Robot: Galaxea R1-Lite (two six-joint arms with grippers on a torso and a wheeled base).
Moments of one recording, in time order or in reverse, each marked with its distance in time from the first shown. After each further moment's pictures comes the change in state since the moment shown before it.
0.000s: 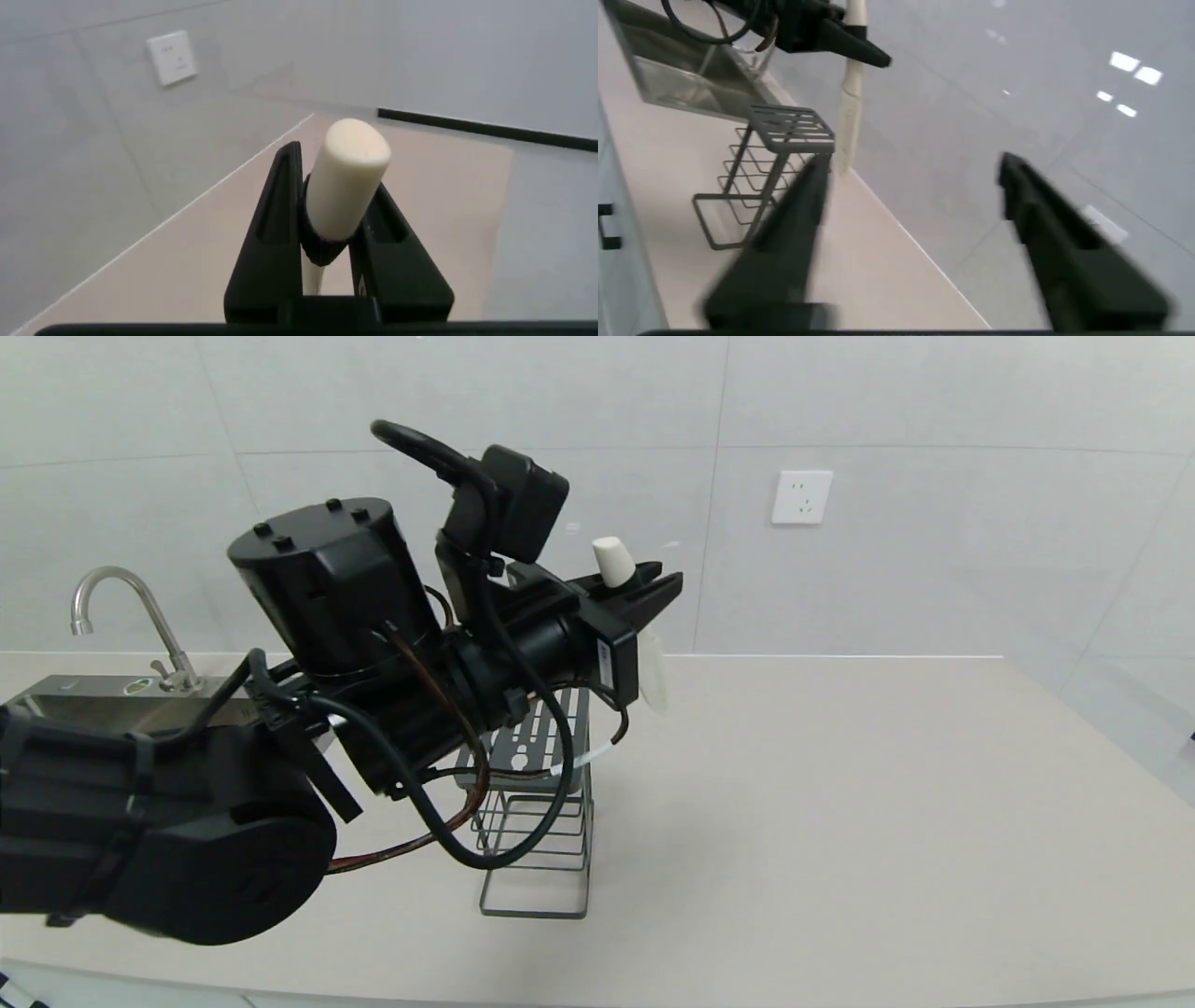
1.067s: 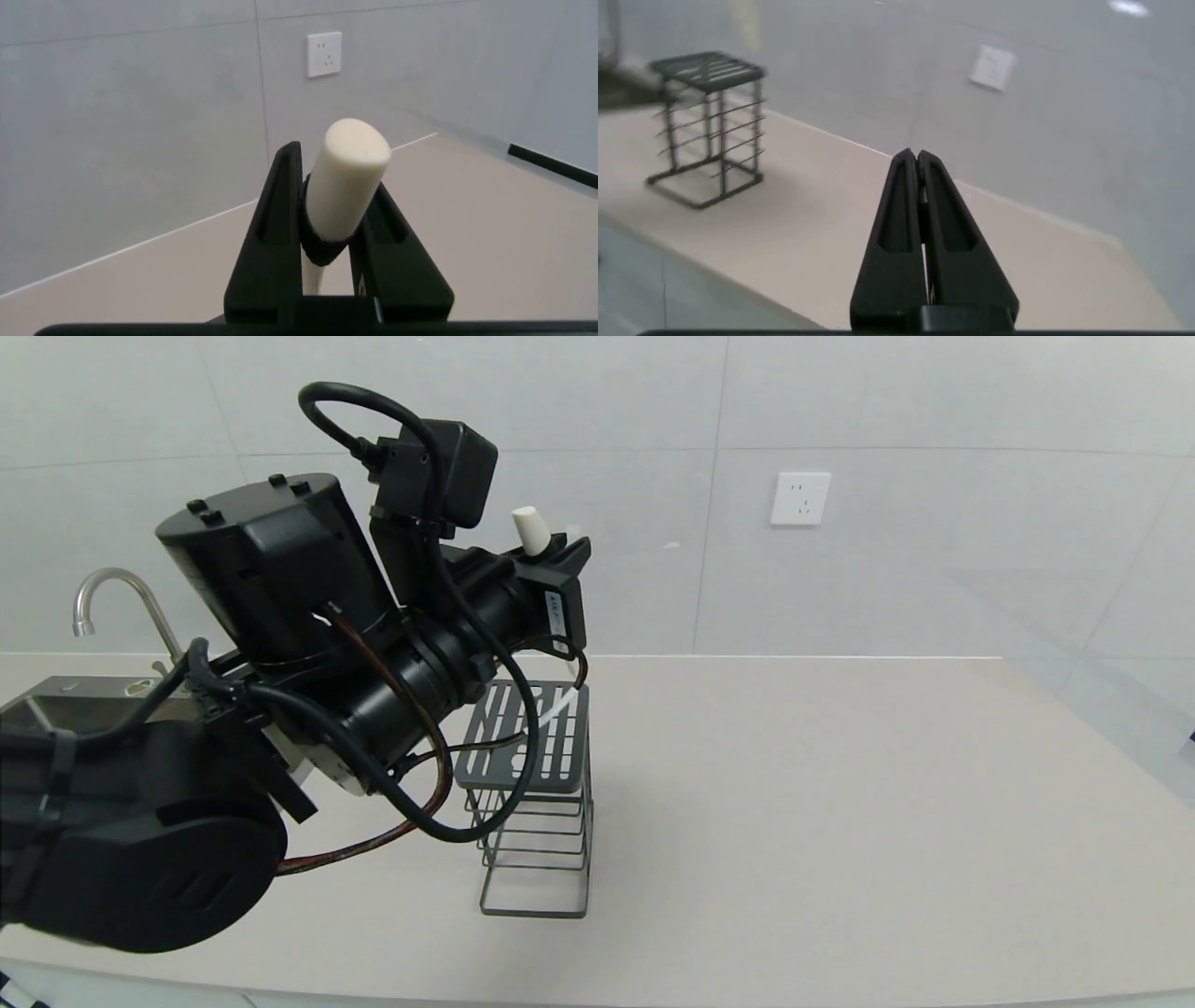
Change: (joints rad) left arm 0.006 -0.058 0.019 0.038 0.365 -0.002; right arm -0.046 -0.815 0.007 1.078 -0.555 0.325
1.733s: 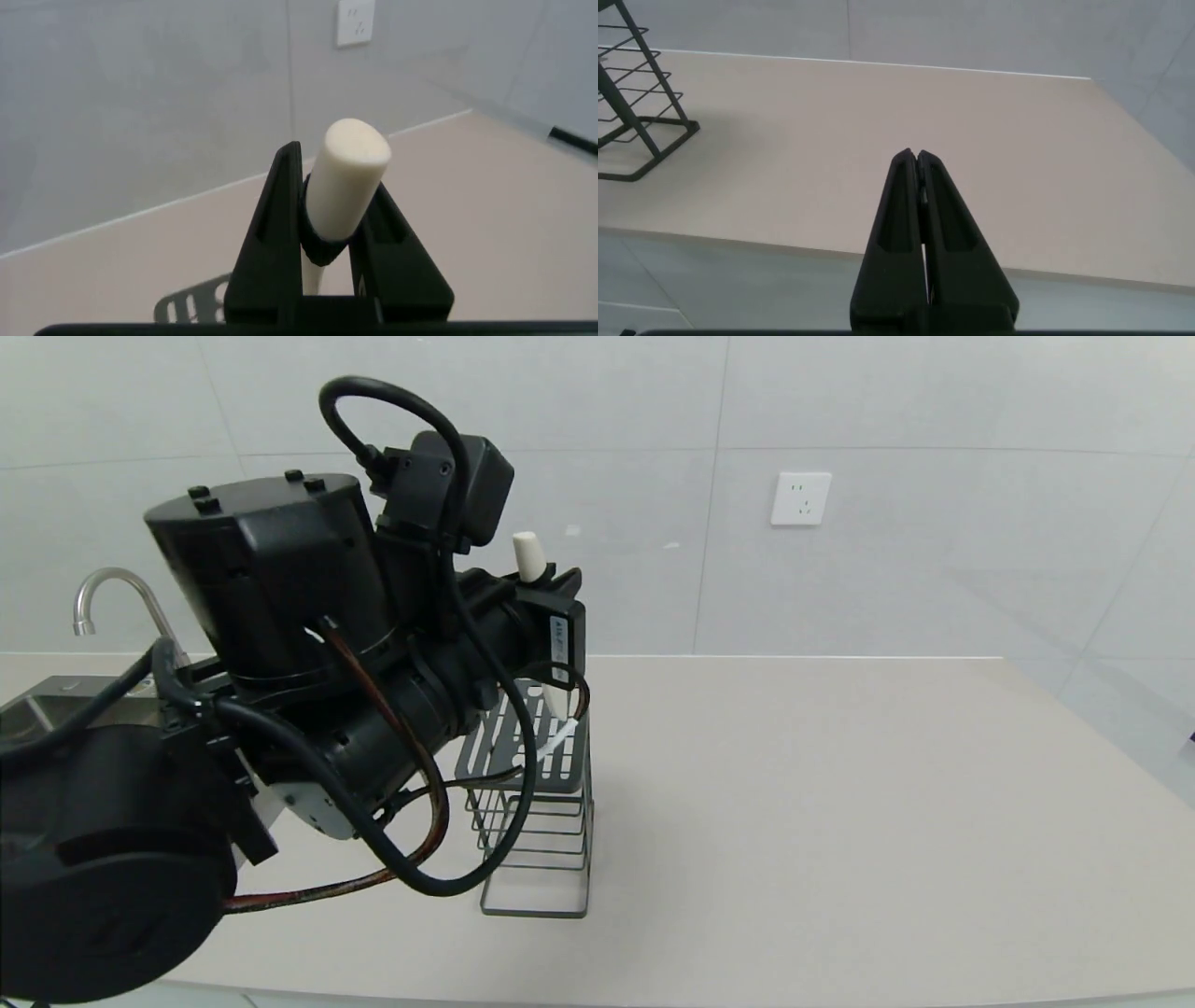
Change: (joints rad) left arm -0.074 -0.059 -0.014 0.191 0.182 0.009; right arm 0.000 -0.003 -0.001 0.106 -0.094 -0.025
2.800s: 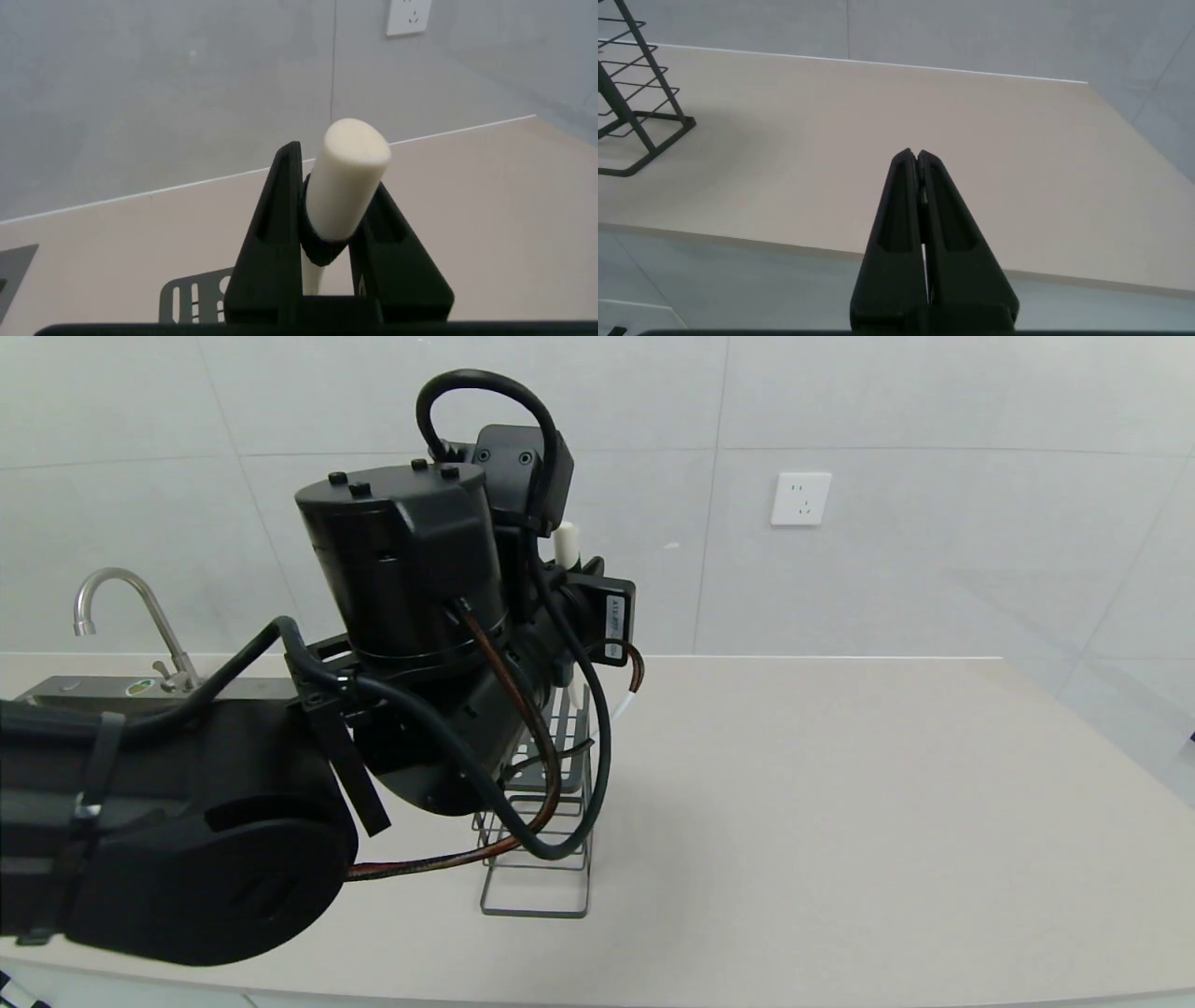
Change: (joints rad) left arm -0.063 0.118 -0.141 0.024 0.204 -0.006; right arm 0.000 0.000 0.001 -0.001 0.003 -0.020
